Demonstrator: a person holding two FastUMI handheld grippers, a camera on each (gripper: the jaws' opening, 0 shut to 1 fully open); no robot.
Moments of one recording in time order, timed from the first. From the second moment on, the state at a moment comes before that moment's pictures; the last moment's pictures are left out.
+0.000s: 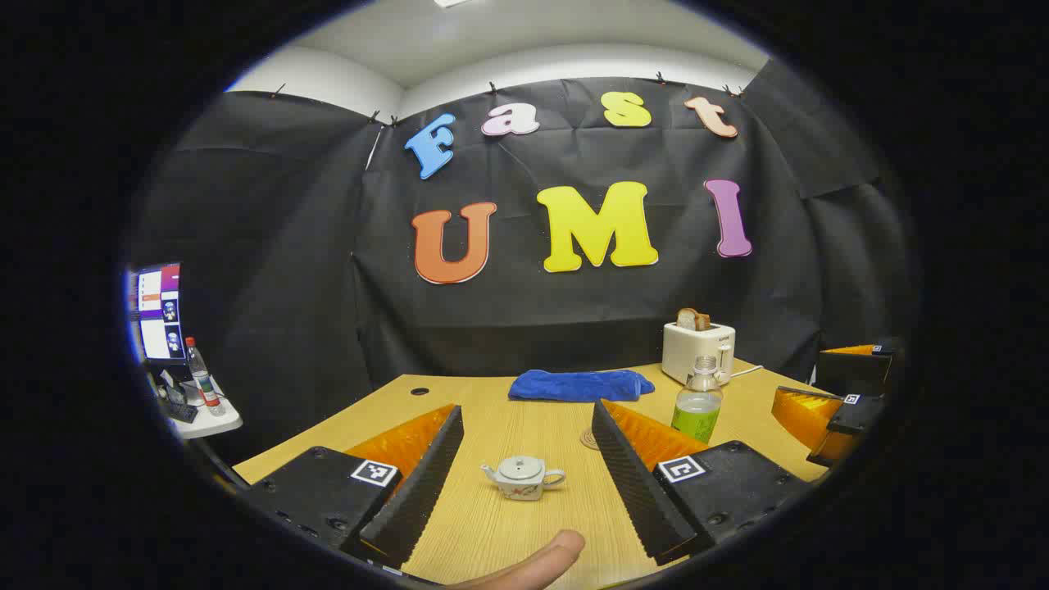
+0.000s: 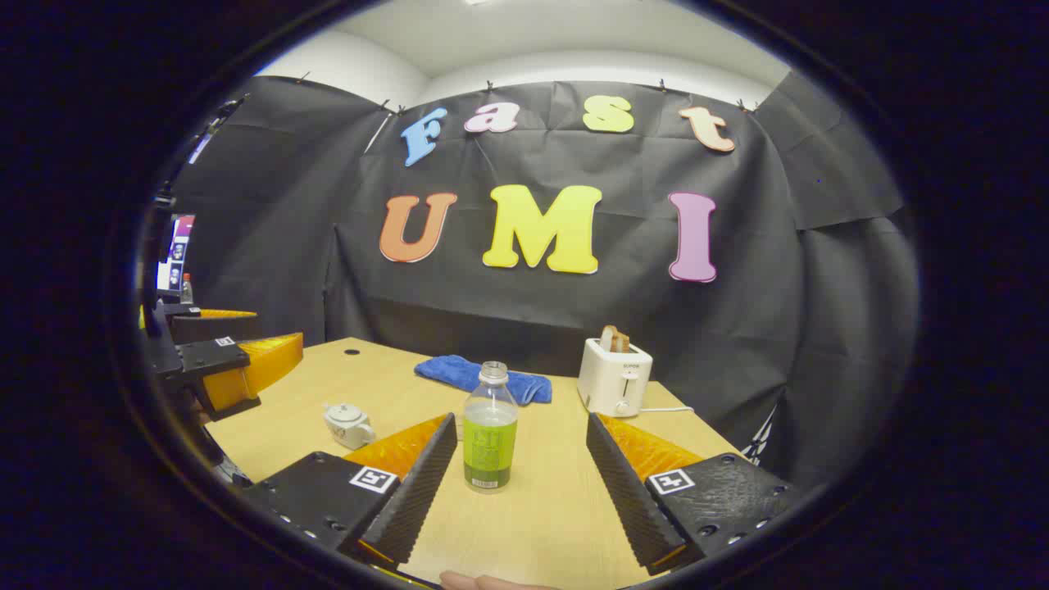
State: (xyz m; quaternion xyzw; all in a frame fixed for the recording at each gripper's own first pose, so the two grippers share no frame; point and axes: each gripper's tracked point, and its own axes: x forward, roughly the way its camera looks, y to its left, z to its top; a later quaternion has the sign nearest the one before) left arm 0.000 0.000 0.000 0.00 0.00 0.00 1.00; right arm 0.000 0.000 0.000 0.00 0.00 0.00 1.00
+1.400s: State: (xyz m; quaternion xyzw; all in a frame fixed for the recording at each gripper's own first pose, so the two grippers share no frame) left arm 0.045 0.003 -0.037 -0.04 0.04 -0.01 1.00; right arm 0.013 -0.032 -0.009 0.00 0.02 -0.04 1.00
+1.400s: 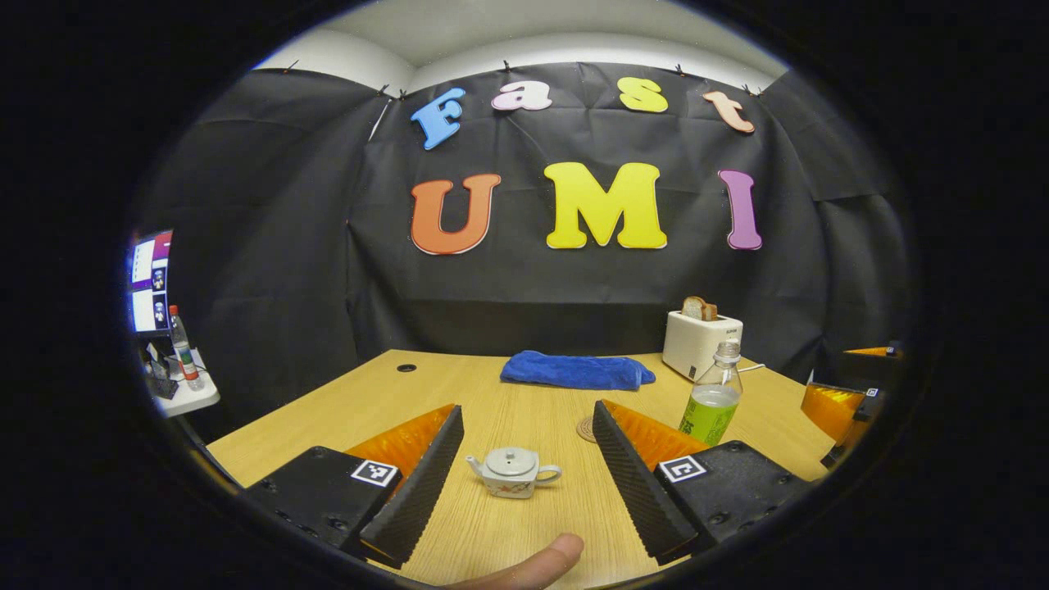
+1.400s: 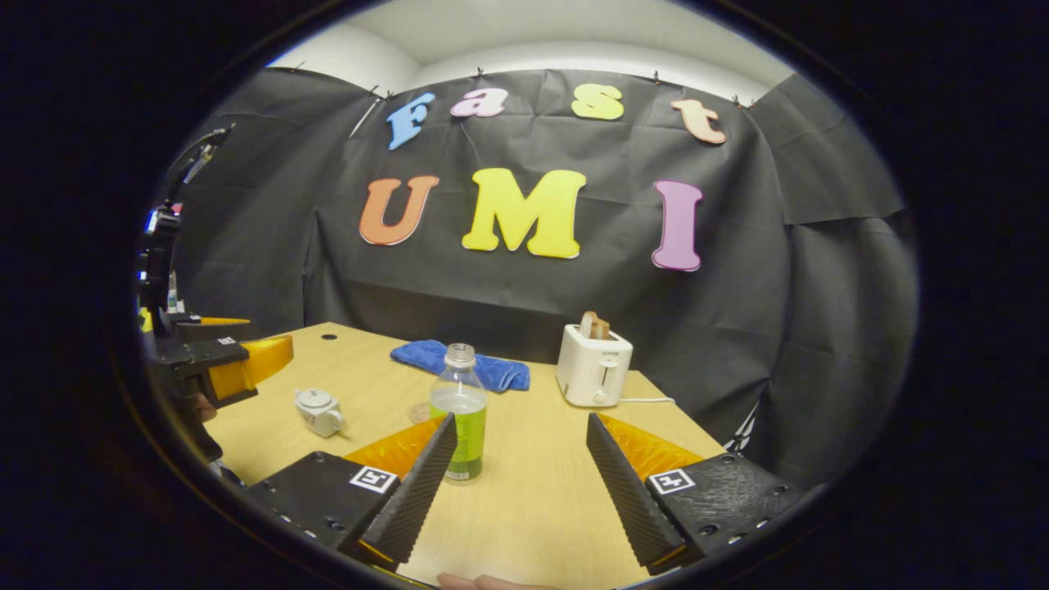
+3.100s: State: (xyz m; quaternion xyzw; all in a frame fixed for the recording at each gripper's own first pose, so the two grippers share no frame) left arm 0.127 0.011 -0.125 -0.02 0.11 -0.02 0.99; right arm 0.042 -0.028 -0.048 -0.01 0.06 -0.05 1.00
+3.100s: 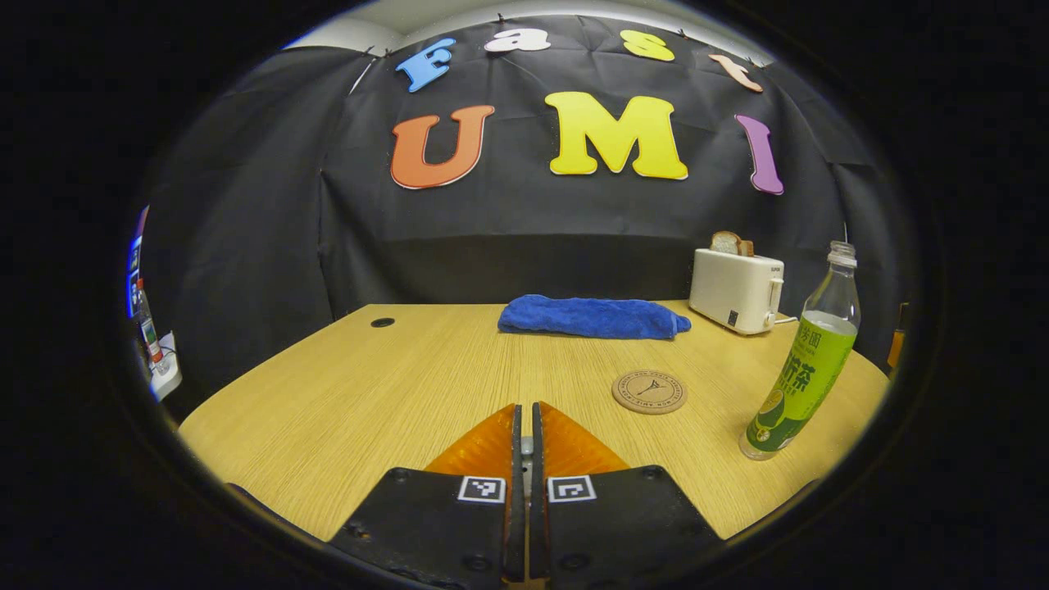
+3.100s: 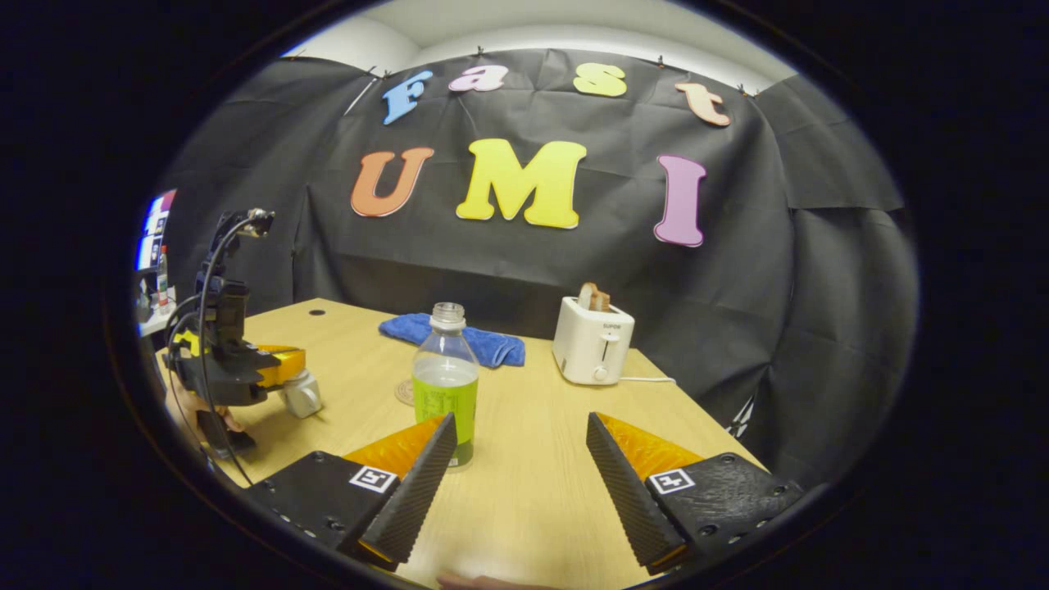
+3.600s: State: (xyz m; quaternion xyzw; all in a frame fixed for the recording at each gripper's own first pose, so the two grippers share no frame) left arm 0.082 0.026 -0.053 -0.02 0.06 -0.01 1.00; right arm 0.053 0.001 -0.064 0.01 0.08 0.00 1.00
